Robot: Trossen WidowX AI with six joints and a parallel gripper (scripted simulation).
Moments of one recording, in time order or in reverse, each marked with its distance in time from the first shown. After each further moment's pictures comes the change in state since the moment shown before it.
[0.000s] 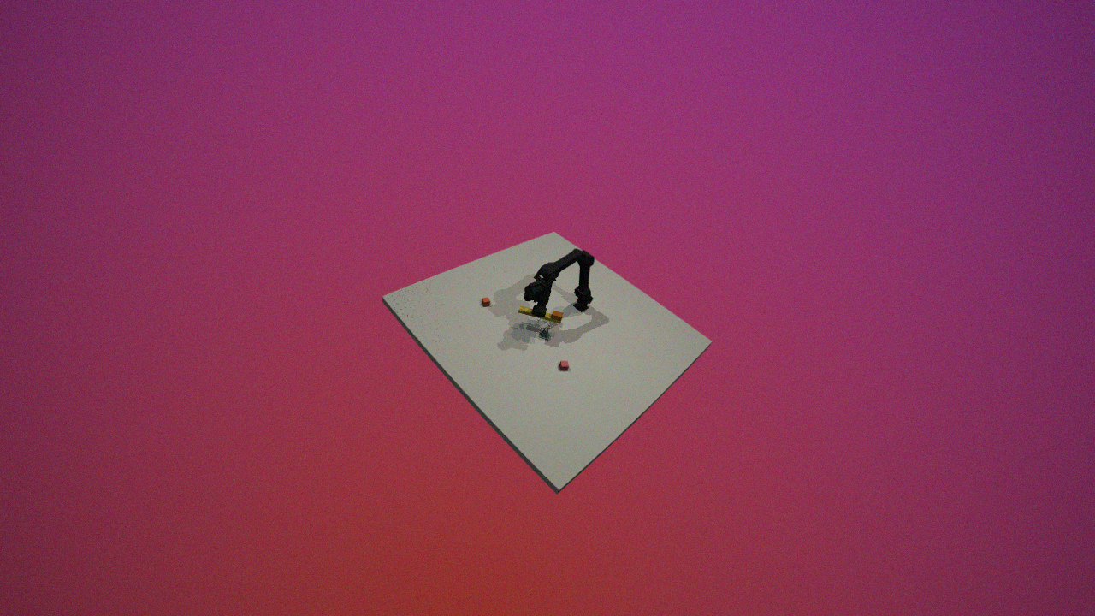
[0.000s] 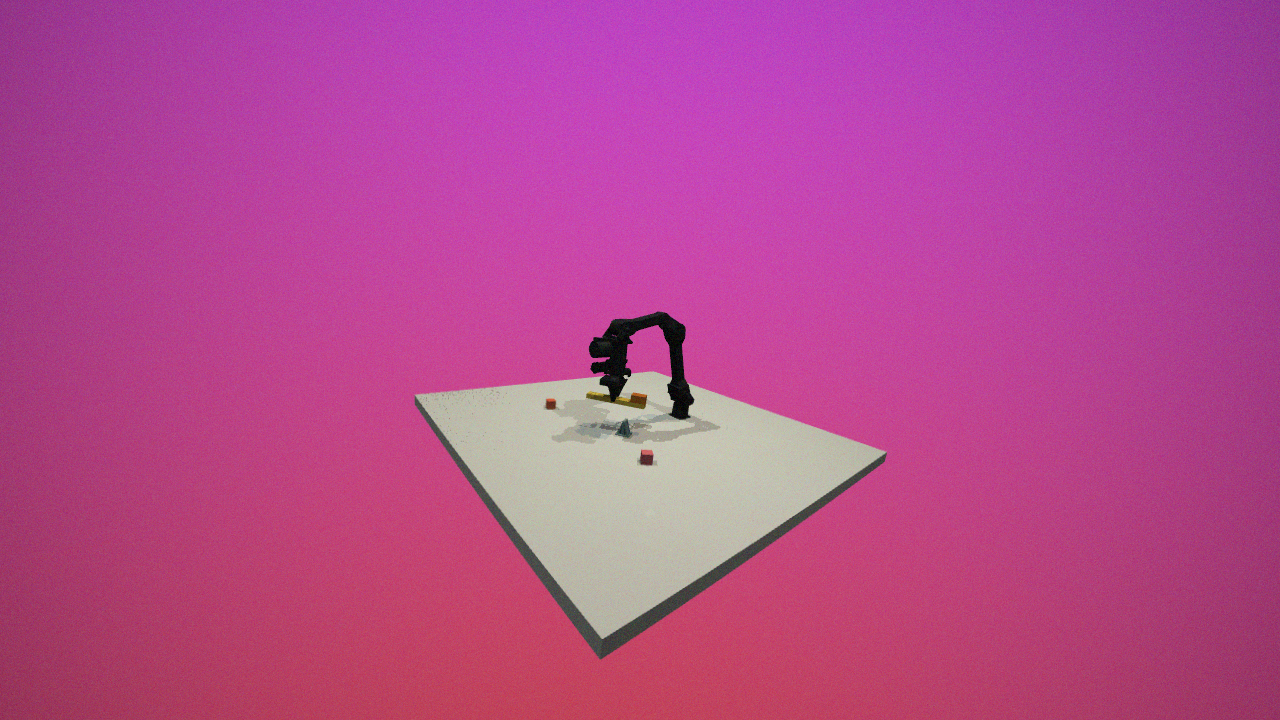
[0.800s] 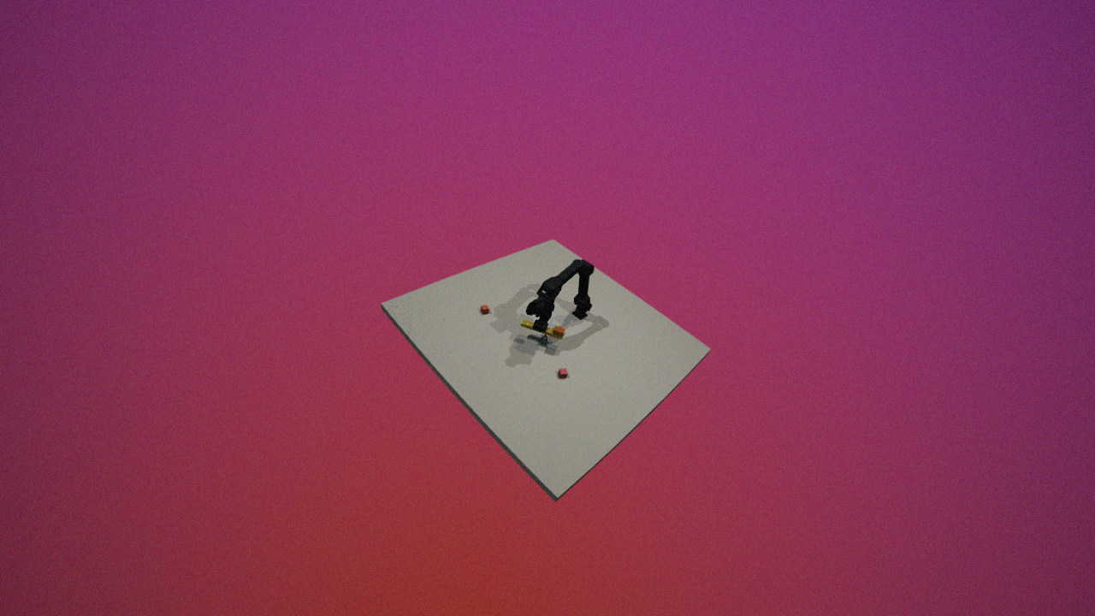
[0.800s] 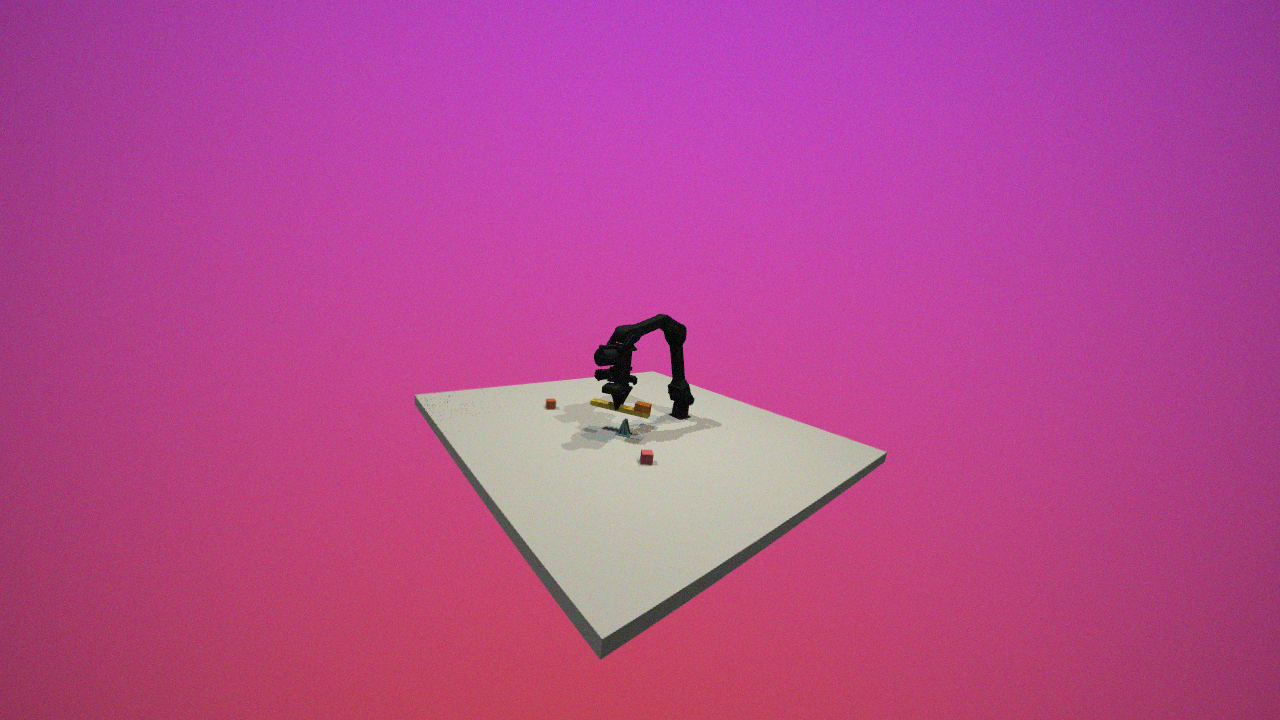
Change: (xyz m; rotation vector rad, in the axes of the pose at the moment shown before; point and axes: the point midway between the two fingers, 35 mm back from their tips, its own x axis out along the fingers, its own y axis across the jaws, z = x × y) arm 0.018 0.023 -0.023 0.085 -0.001 0.004
